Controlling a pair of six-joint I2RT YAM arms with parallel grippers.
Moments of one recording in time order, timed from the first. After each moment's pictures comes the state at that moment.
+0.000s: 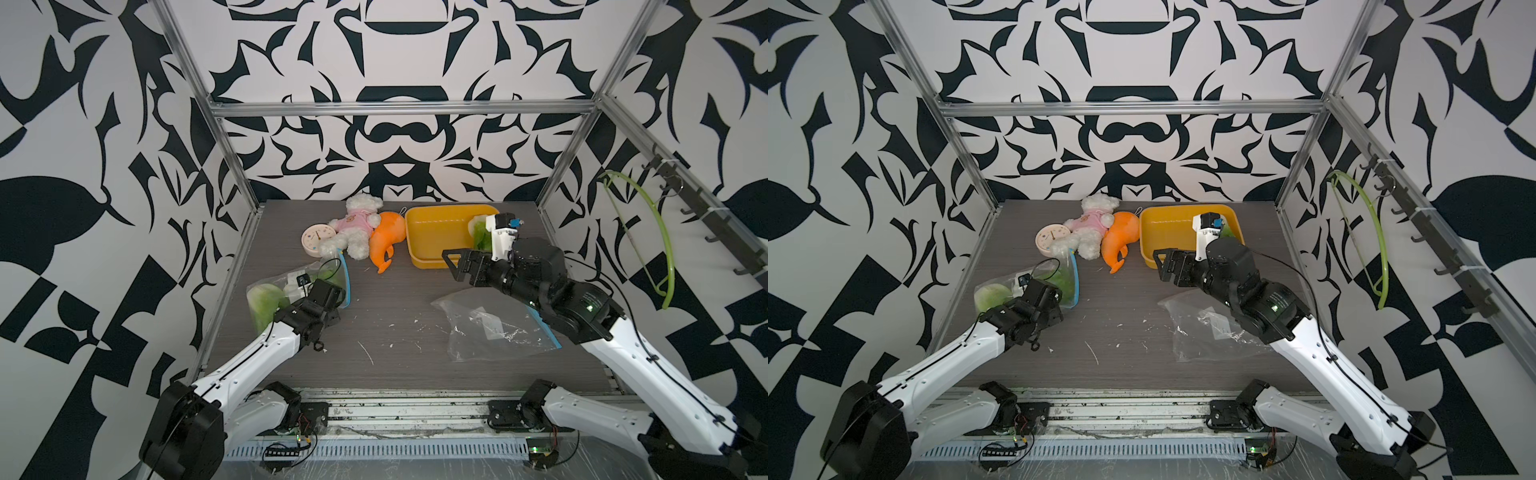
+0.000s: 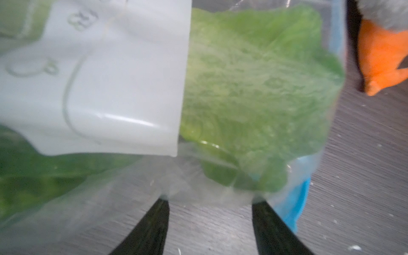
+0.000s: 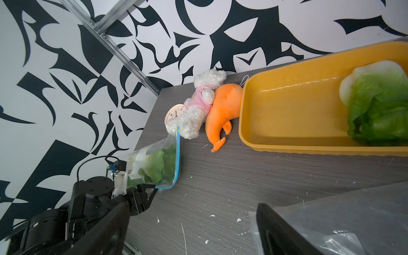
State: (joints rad) left arm -0.53 1.06 0.62 -0.60 -0.33 -0.80; right arm 0.69 0.98 1.23 -0.66 0.05 0.64
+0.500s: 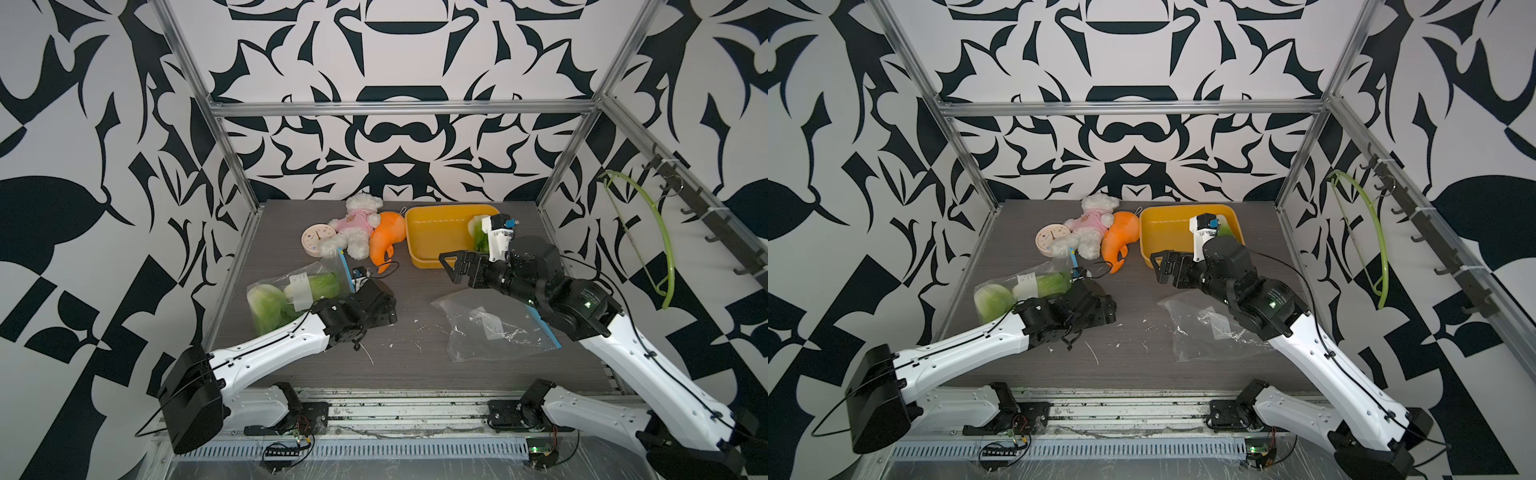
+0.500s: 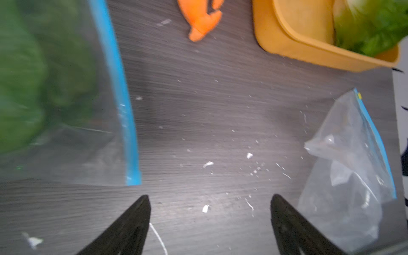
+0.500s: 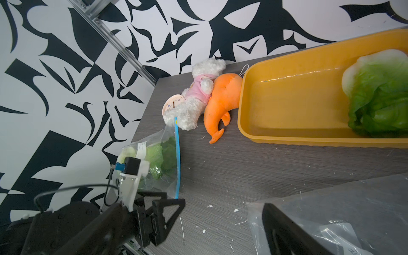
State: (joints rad) left arm -0.98 1.29 0.90 -0.55 -0.24 -0.97; right arm 0.69 1.00 1.25 -0.72 0.04 0.63
